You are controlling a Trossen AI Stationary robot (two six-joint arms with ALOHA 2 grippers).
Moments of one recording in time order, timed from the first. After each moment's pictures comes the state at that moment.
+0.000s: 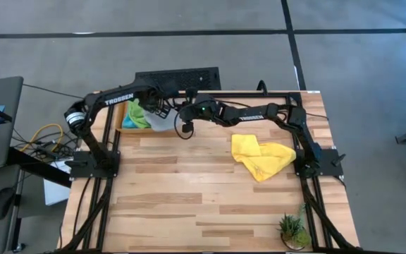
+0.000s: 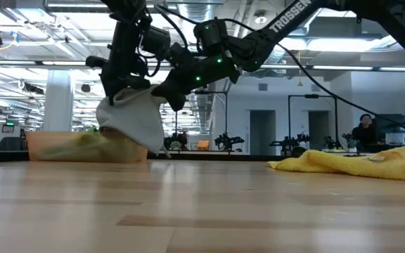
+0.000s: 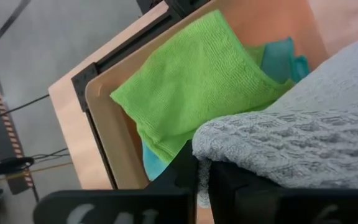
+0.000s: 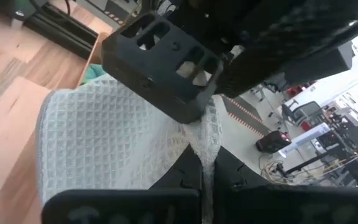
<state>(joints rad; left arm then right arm) 0.62 1.69 1.44 -1.39 -0.52 -0.58 -0.28 2.13 1.48 0.43 0.03 -0.77</state>
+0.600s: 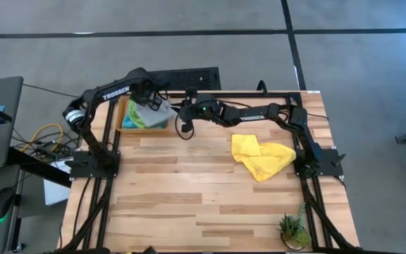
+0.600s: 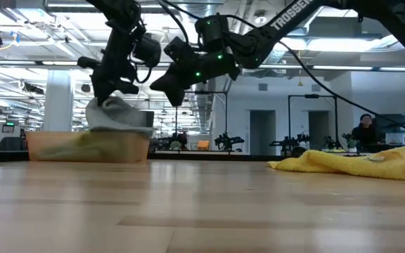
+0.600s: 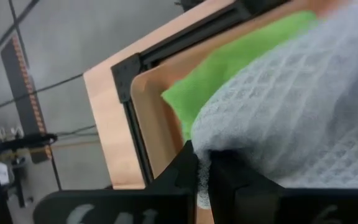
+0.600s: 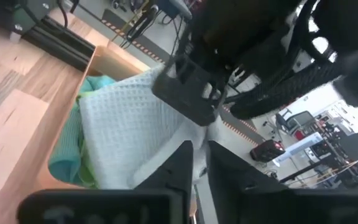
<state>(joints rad) 0.73 1.69 1.43 -1.41 -0.56 -0.55 -0.28 2.12 1.48 0.46 0.03 -0.79</state>
